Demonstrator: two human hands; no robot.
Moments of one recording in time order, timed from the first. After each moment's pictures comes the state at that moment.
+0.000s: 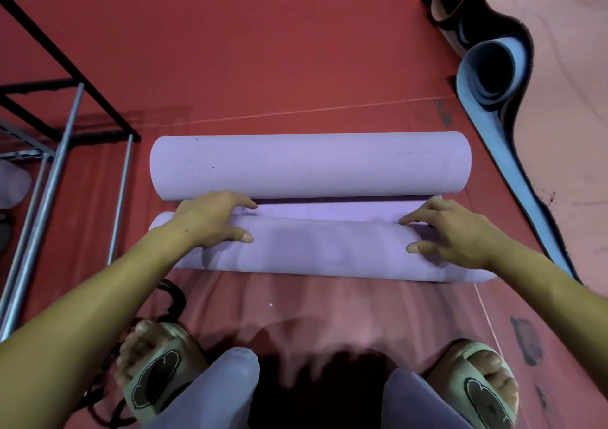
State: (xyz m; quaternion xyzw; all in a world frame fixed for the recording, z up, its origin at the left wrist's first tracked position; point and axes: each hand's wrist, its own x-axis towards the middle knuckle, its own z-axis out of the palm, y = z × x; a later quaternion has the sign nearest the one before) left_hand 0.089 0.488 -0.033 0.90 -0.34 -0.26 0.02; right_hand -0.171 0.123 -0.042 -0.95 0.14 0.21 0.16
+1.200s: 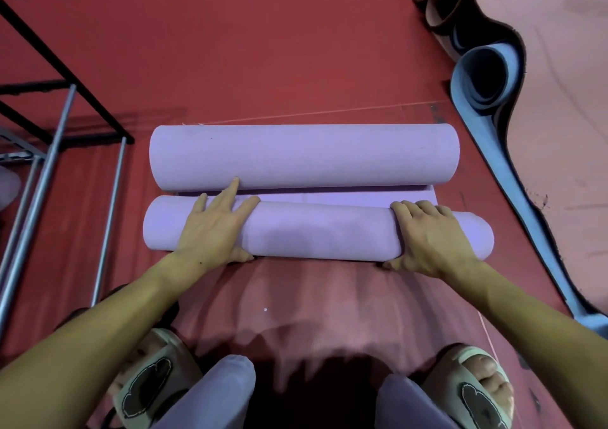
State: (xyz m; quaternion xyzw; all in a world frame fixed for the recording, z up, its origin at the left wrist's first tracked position) left_hand 0.055 0.487 -0.057 0.91 -0.40 -0.12 -0.05; right_hand -0.157 0.160 -0.068 -0.98 0.12 0.13 -0.03
